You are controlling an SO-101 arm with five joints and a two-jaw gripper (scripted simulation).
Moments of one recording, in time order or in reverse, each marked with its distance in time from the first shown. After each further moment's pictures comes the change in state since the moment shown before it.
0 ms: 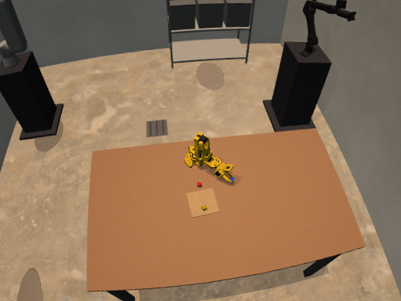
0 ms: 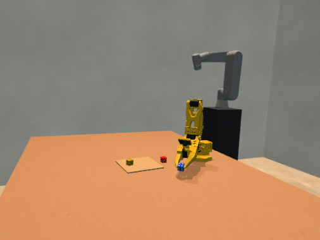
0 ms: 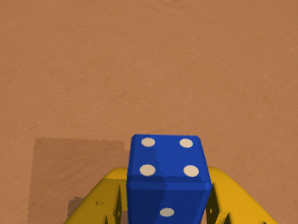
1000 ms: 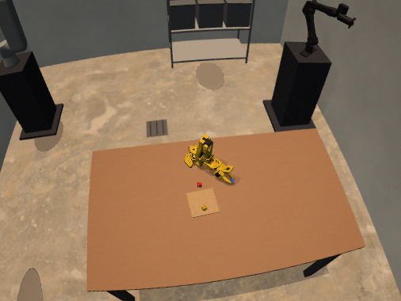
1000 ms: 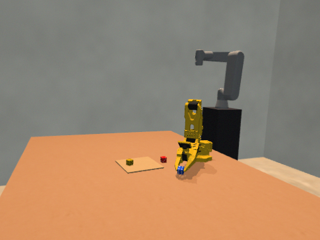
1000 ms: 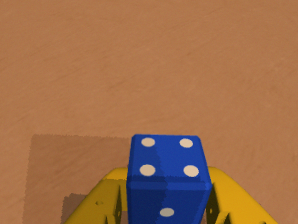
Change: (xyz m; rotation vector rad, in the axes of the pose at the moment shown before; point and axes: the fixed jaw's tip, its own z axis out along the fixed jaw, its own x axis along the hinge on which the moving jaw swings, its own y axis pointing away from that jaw) arm 0.010 0.000 0.005 0.000 -0.001 0.000
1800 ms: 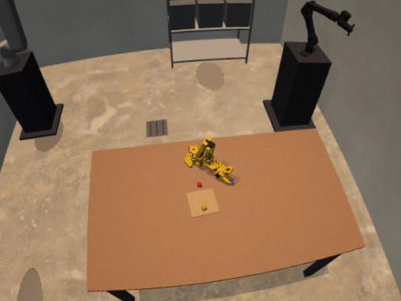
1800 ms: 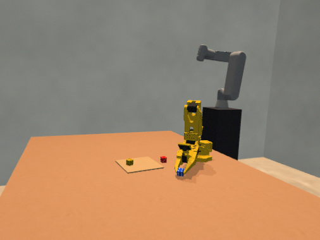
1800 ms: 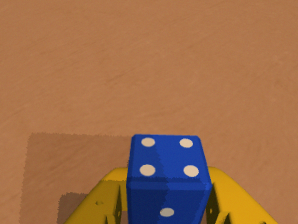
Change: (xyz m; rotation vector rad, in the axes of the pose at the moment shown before) arm 0.005 0.000 0.003 0.000 -0.005 0.000
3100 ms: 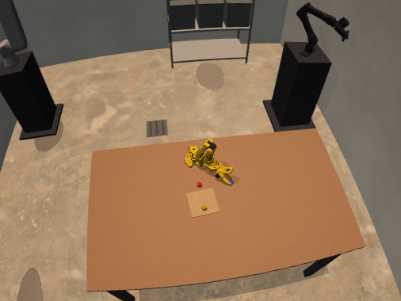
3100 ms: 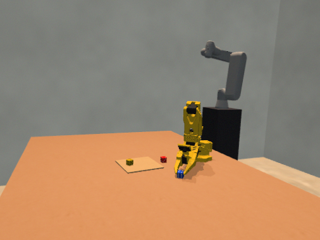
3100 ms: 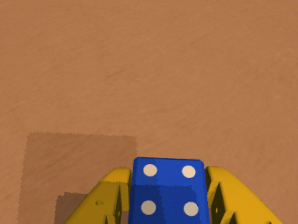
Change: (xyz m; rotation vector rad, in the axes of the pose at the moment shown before) arm 0.003 0.000 0.002 0.000 -0.006 0.000
